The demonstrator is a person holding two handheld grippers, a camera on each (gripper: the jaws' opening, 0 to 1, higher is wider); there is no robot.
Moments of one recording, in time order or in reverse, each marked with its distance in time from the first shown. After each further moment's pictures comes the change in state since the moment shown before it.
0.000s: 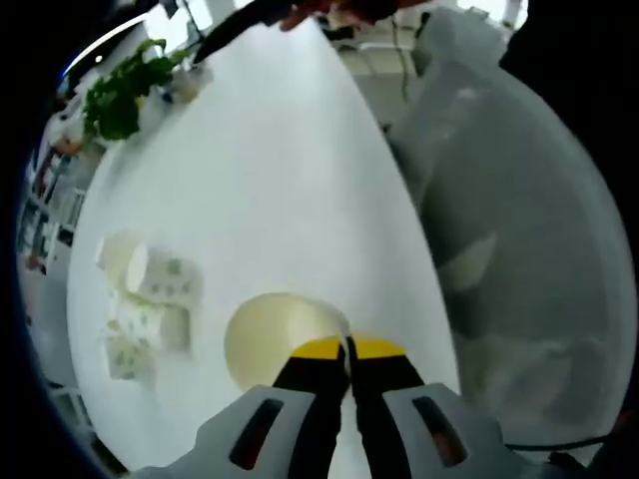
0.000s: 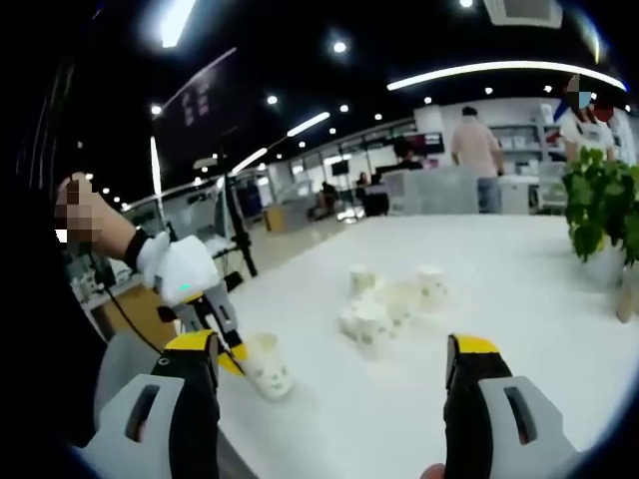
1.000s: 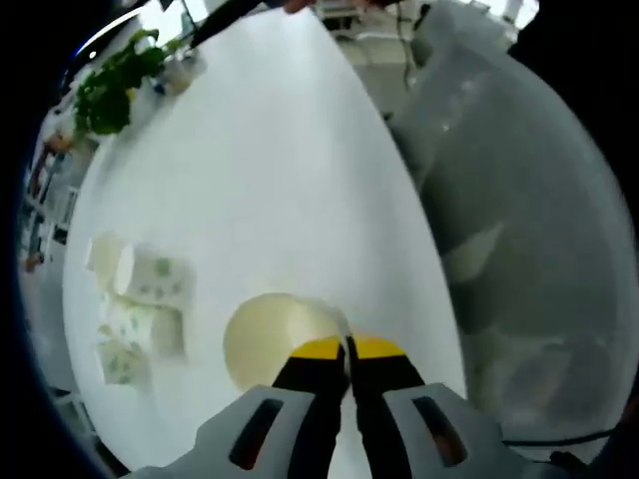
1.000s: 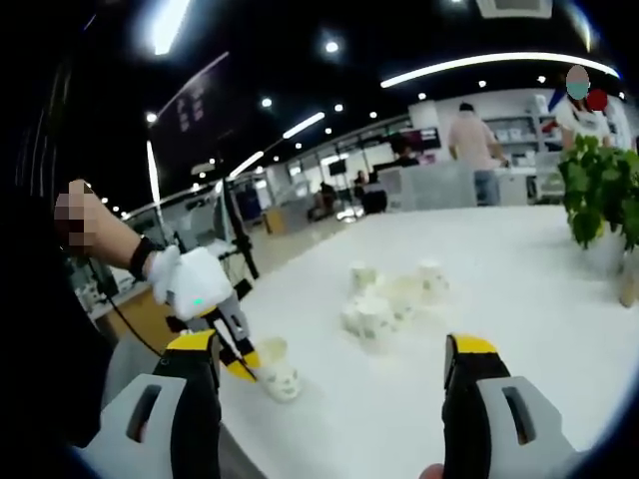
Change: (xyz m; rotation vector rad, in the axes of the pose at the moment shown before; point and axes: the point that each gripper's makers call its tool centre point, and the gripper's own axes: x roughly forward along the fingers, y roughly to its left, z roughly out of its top) left arm 0.011 0.002 -0.005 0.017 0.046 -0.014; right arm -0.003 0.001 -0.003 0.042 -0.002 0.000
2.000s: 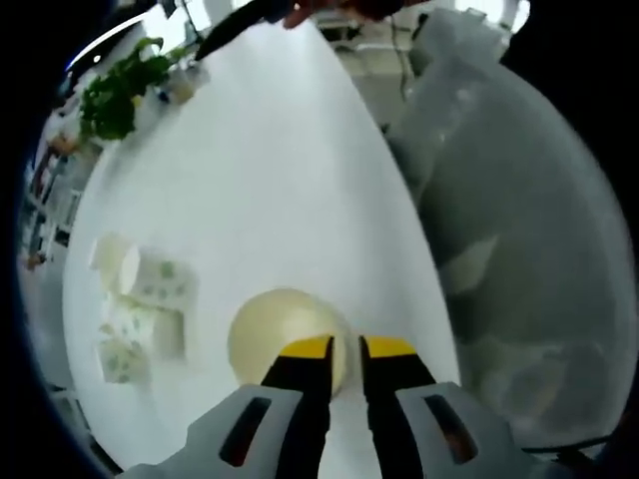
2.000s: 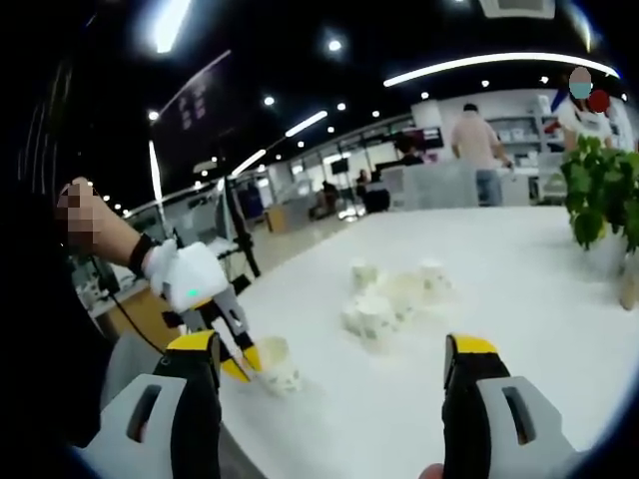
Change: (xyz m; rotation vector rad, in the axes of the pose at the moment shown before) left arm -0.007 -0.003 0.004 -0.029 -0.059 0.003; right arm 0.000 0.000 -0.001 -0.005 0.005 0.005
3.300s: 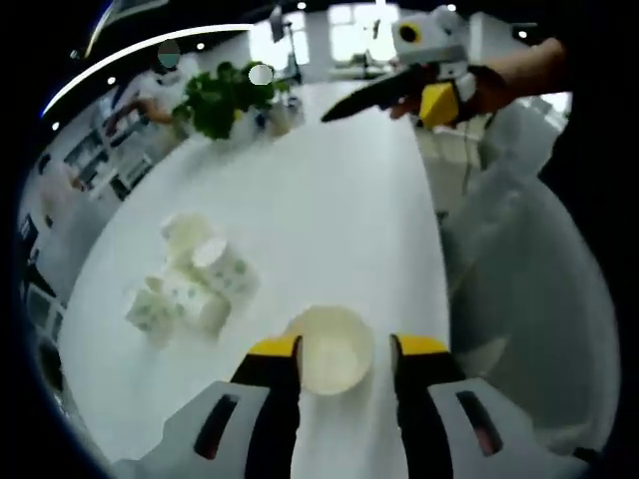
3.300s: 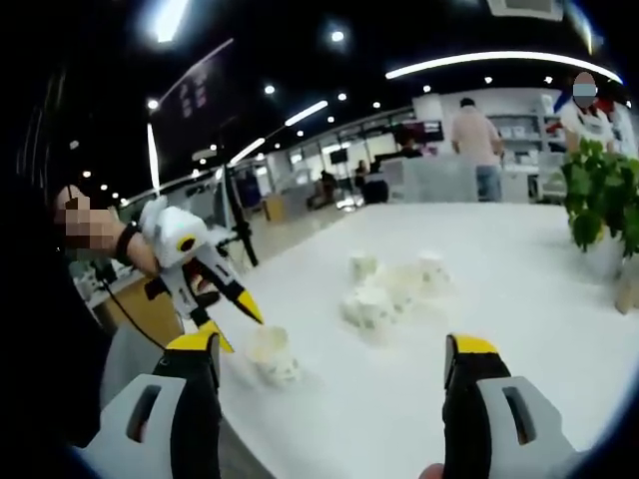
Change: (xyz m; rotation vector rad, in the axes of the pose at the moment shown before) left arm -0.047 0.020 0.018 -0.304 -0.320 0.203; right arm -0.005 0.004 -0.004 -0.024 0.044 -0.013
